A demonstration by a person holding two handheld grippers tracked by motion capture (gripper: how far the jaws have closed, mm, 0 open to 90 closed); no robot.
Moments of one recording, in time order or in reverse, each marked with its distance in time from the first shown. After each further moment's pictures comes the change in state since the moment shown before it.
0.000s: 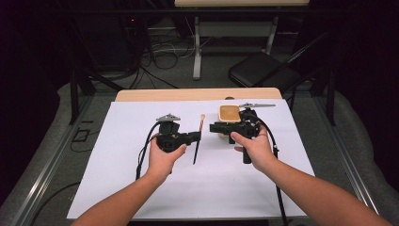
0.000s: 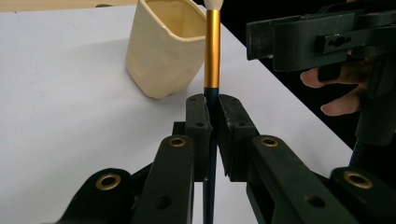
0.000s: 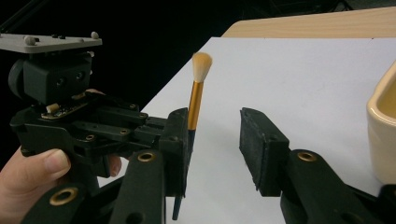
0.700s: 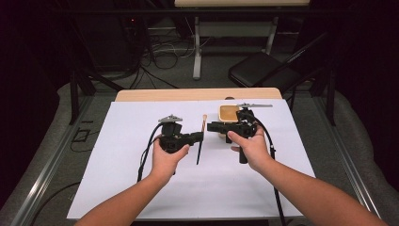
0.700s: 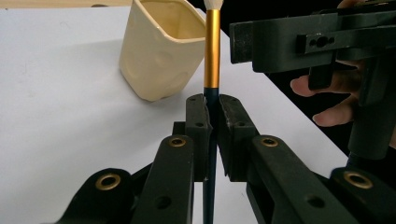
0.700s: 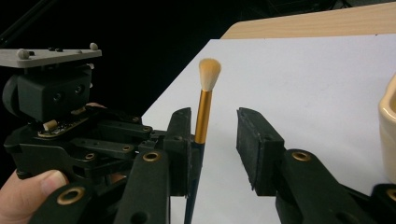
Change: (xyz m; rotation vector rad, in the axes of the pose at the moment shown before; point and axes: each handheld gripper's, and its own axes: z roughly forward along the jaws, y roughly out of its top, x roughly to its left) left arm -0.004 -0.003 0.006 -0.015 -0.006 -0.025; right arm 0.002 -0.001 0.008 -0.007 0.000 0.045
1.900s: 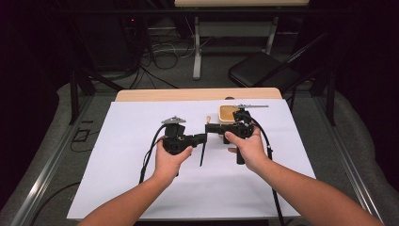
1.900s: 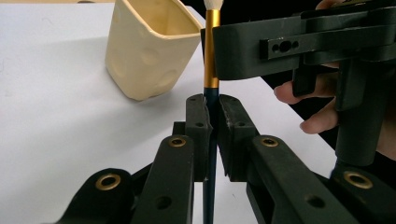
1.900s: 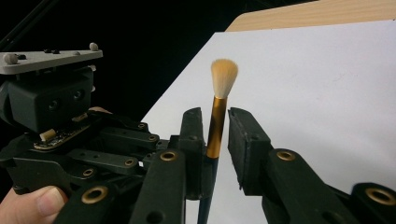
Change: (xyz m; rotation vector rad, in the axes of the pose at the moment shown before) left arm -0.005 -0.003 0.006 0.001 -0.028 0.005; right arm 0.000 -0.003 0.009 0.025 0.016 0.024
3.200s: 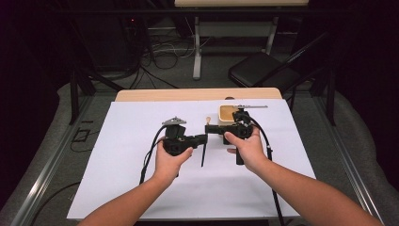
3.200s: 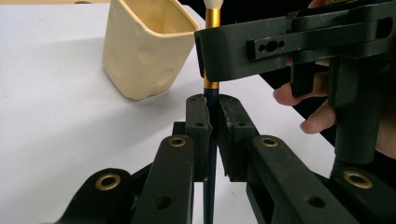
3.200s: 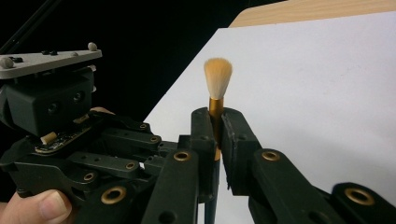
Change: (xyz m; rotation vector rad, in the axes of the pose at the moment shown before) left arm -0.002 -0.002 -0.001 0.000 -0.005 0.021; right arm 0.000 -0.001 0.002 0.011 0.018 0.023
